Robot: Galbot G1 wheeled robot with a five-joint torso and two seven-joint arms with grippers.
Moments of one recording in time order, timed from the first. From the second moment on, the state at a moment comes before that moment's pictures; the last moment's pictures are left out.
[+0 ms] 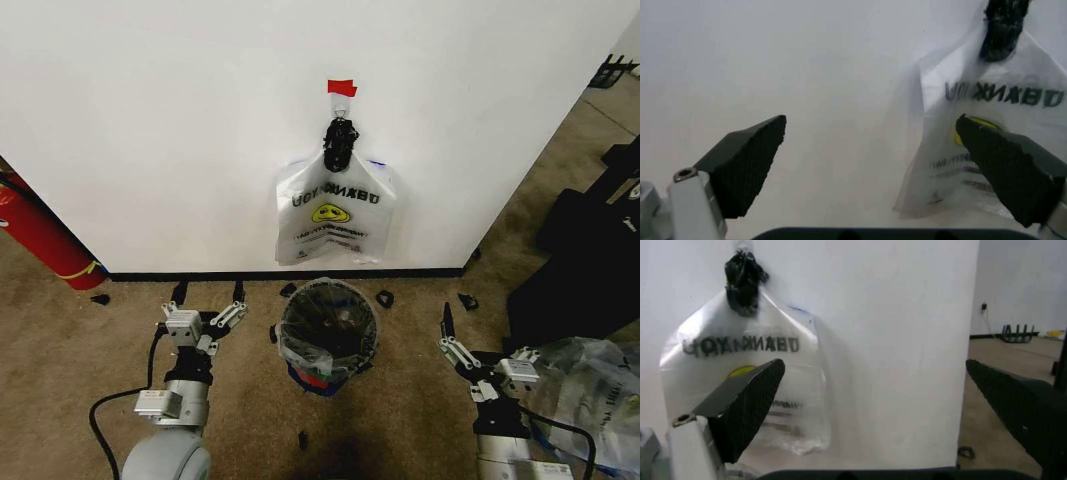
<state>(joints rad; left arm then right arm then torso) 1.57 -1.26 -0.43 -2.20 -0.17 -0.21 -0.23 -1.81 1.54 0.53 2.25 0.06 0.37 0.06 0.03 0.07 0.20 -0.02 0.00</state>
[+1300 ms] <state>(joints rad) 1.60 -1.25 -0.40 -2.21 -0.17 -0.21 -0.23 -1.81 1.61 0.50 2.28 -0.04 0.37 0.04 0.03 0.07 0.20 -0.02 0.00</state>
